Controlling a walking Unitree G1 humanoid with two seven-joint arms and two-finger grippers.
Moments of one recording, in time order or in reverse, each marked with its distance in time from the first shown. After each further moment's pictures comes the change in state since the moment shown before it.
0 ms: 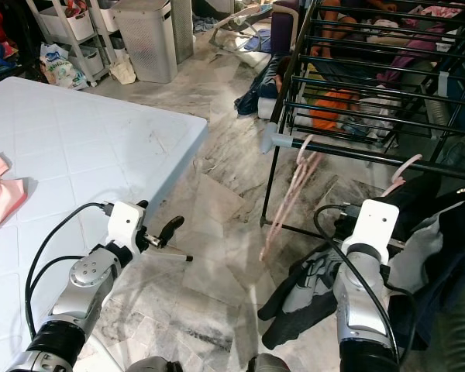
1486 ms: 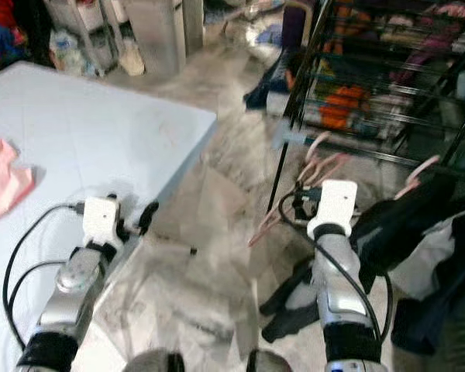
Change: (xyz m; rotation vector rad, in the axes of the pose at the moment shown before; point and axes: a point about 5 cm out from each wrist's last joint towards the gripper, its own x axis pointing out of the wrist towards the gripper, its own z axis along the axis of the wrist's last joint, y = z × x) left arm -0.014 0.020 0.017 -0.012 -0.081 0.272; right arm -0.003 0.053 0.022 0.050 -0.143 0.387
